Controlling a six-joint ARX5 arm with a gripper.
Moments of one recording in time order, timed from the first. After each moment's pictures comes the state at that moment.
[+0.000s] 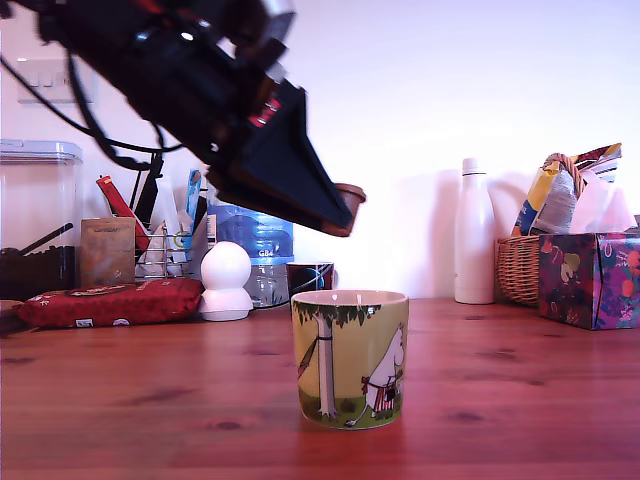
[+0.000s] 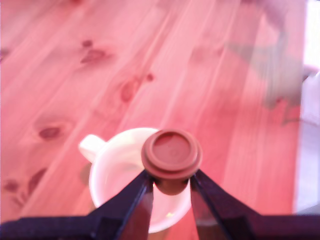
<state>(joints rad) -0.71 1.57 1.04 -0.32 0.44 0.26</state>
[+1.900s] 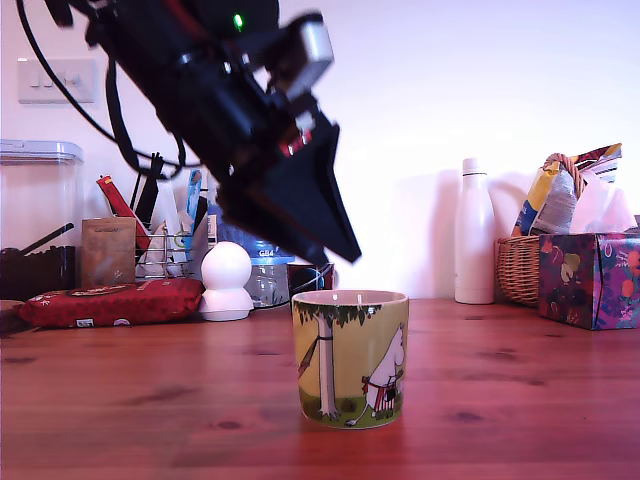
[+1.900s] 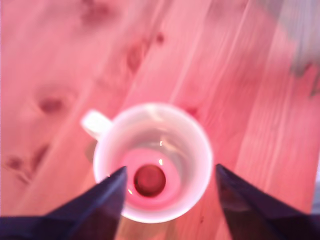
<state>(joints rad) -0.73 1.59 1.10 -0.42 0.35 0.28</state>
